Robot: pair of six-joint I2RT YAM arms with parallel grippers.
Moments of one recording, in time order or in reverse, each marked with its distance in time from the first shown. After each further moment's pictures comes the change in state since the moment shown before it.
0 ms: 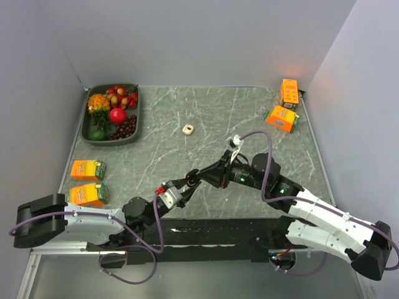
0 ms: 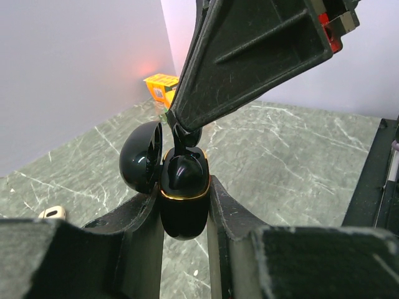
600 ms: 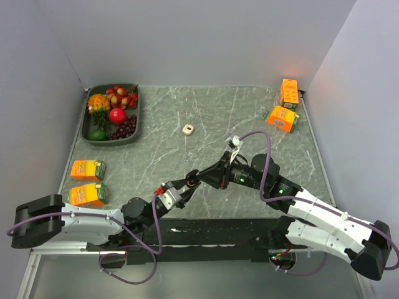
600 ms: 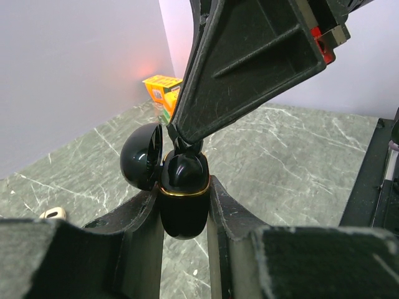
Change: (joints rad) left arm -0.012 -0.029 0.000 -0.025 -0.004 0.009; right arm -0.004 0.007 -0.019 0.025 -0.024 0.031
